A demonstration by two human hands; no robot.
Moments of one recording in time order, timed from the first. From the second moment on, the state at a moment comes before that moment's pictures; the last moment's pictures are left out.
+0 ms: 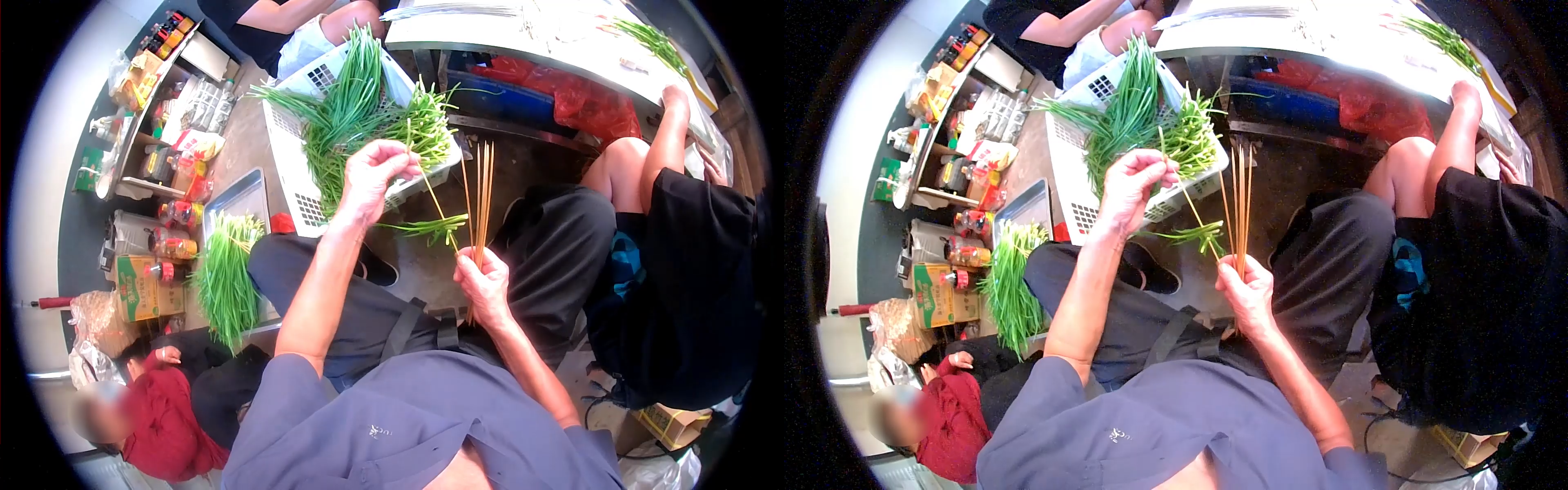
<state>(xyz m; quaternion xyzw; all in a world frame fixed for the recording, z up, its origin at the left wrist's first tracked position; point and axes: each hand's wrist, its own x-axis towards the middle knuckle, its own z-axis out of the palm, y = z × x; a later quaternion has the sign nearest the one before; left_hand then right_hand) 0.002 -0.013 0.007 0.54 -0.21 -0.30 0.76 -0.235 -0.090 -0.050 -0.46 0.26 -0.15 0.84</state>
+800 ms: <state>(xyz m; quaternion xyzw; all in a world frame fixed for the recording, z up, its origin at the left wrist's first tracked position) -0.024 -0.007 -0.004 0.47 -0.13 -0.34 0.80 -0.237 -0.087 -0.054 -0.46 0.25 -0.13 0.84</state>
